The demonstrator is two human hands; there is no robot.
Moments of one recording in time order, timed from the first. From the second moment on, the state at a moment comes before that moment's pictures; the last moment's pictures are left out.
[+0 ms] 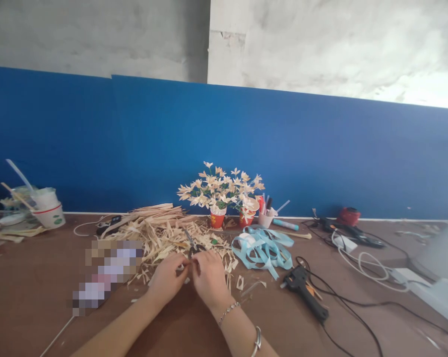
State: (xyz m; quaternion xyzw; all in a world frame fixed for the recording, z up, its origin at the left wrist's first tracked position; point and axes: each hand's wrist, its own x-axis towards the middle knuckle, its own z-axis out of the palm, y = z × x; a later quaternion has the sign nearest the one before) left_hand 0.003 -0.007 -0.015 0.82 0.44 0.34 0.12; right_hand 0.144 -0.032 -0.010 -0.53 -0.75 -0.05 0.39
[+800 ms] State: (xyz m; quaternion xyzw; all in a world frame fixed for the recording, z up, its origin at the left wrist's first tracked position) left_hand 0.003 -0.005 -0.017 0.78 0.47 0.37 0.17; right_hand 0.149 -0.031 -0.016 -0.54 -0.73 -0.03 0.42
